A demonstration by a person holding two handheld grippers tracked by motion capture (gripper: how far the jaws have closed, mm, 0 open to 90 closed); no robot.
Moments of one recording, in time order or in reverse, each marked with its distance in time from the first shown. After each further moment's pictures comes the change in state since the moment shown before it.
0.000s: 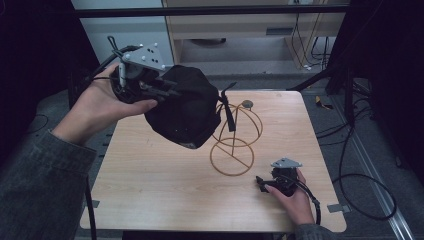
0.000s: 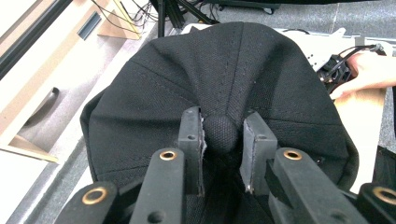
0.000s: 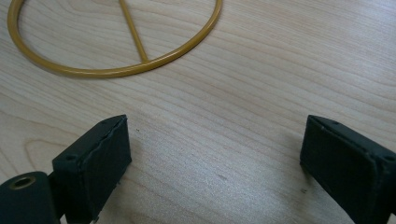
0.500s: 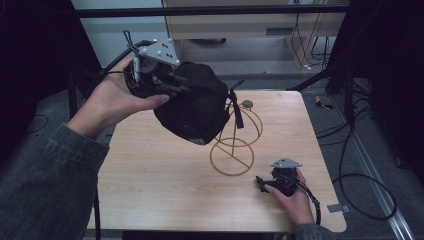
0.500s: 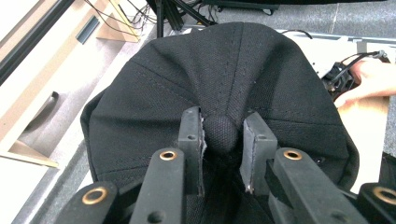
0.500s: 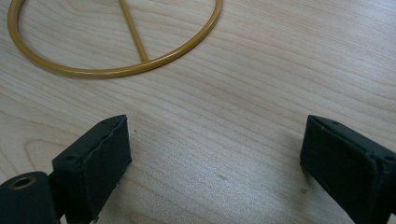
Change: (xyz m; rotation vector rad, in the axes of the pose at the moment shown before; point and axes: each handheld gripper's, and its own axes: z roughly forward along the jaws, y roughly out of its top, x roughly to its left) left arm 0.000 0.018 0.014 0.000 -0.002 0.015; right arm 0.000 0.000 0.000 0.000 0.000 0.000
